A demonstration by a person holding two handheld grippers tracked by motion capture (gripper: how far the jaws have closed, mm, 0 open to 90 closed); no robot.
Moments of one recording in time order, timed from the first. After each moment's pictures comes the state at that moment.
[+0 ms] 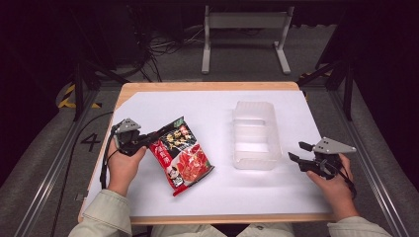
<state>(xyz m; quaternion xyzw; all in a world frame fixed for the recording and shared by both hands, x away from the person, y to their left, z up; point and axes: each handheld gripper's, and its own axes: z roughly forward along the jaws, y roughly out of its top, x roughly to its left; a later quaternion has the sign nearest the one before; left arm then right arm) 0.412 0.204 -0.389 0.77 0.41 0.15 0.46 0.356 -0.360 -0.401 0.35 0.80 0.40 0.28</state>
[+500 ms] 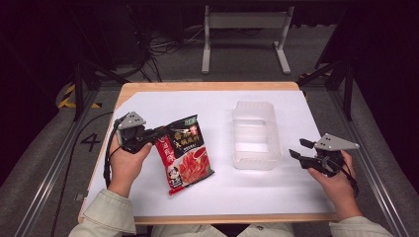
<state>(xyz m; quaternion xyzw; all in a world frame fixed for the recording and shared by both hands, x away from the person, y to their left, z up) 0.396 0.180 -0.346 0.78 0.37 0.15 0.48 0.356 -0.358 -0.386 0.35 0.80 0.40 0.28</state>
